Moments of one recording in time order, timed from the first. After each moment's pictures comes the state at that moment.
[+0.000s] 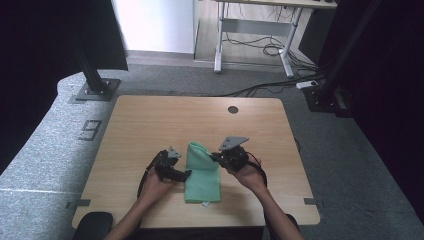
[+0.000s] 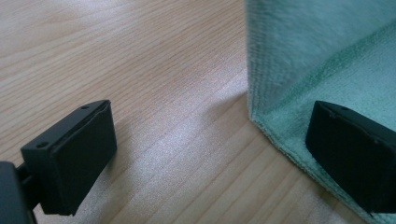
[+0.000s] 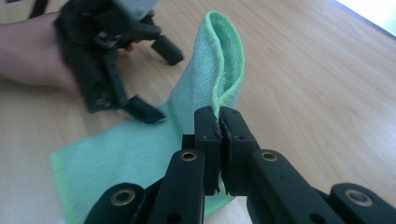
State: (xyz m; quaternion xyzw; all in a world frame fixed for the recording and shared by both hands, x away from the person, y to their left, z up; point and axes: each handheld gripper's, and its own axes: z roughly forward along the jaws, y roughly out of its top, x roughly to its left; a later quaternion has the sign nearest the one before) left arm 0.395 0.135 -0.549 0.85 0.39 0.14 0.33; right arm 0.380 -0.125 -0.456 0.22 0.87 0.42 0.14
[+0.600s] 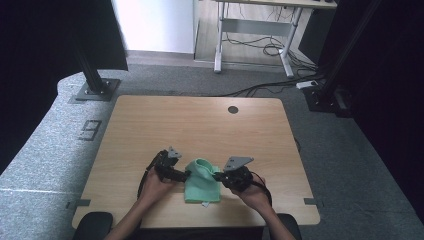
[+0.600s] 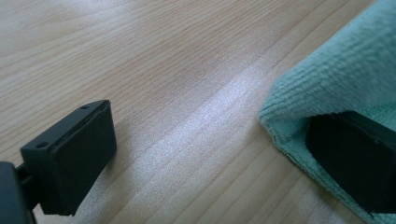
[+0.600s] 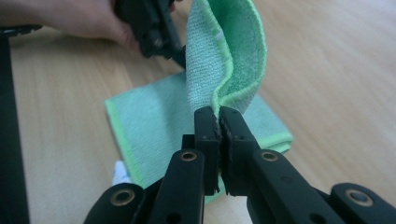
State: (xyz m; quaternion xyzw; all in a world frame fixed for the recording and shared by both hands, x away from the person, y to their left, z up) left arm 0.395 0.135 -0.549 0.85 0.39 0.14 0.33; right arm 0.334 -0.138 -0.487 0.22 0.88 0.42 0.11
